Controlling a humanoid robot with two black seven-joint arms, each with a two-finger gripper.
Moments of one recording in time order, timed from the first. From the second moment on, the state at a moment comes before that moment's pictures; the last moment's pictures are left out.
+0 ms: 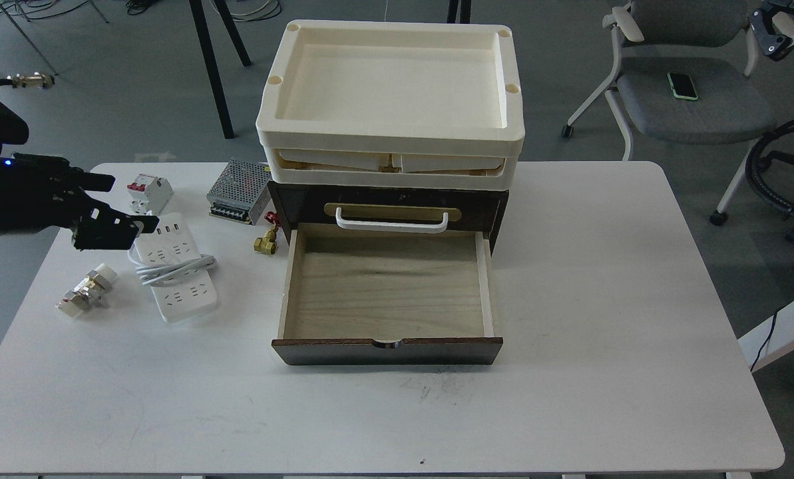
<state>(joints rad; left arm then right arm) -0.98 1.13 -0.33 -1.35 2.04 -0.43 -0.49 0.95 -0.69 0.58 0.72 0.28 0.49 0.48</state>
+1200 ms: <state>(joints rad) -0.84 0.57 -0.16 -0.58 2.18 -0.08 -0.49 0.82 -0.78 0.63 0.73 0.28 0.49 0.48</state>
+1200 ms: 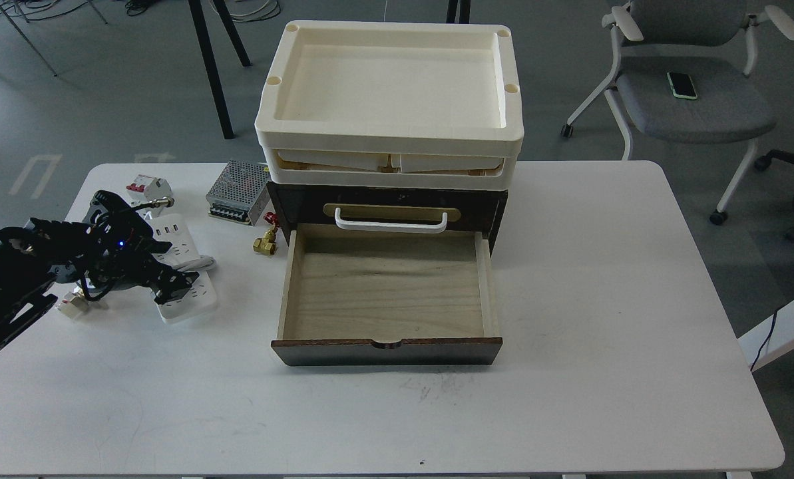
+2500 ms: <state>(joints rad) -0.95 1.31 -0.24 -1.60 1.79 -0.31 -0.49 0.78 -0.78 0.63 0.72 0.28 0.49 0.49</state>
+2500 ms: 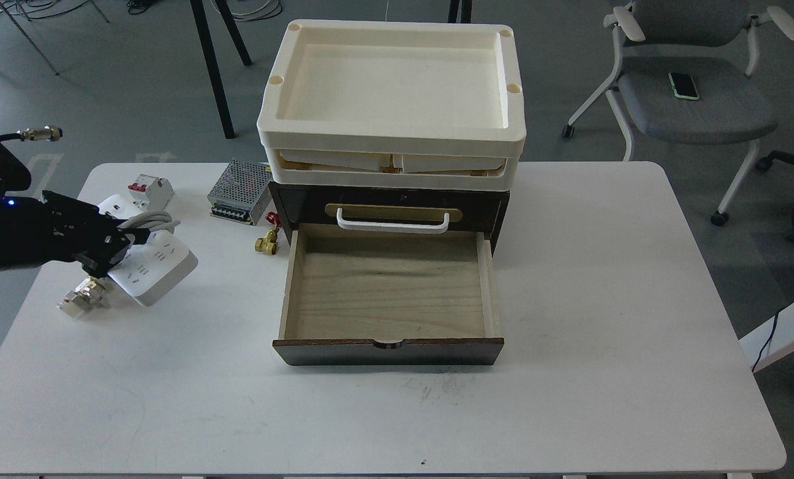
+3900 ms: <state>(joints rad) -0.86 0.58 -0.24 -1.11 1.20 -0.45 -0.49 0.73 -0.78 0.64 0.72 0.28 0.49 0.49</state>
